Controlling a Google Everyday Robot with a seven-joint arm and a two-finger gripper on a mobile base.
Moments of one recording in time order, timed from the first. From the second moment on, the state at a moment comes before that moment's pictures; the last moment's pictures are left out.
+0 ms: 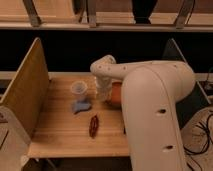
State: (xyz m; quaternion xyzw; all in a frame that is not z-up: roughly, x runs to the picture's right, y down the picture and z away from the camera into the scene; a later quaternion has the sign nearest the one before) arm 0.001 0.039 0.875 -0.21 0.21 0.68 0.67
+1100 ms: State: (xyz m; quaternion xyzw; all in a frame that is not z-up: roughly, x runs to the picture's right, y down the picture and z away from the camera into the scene) arm 0.089 0.028 0.835 -0.13 0.24 0.73 0.62
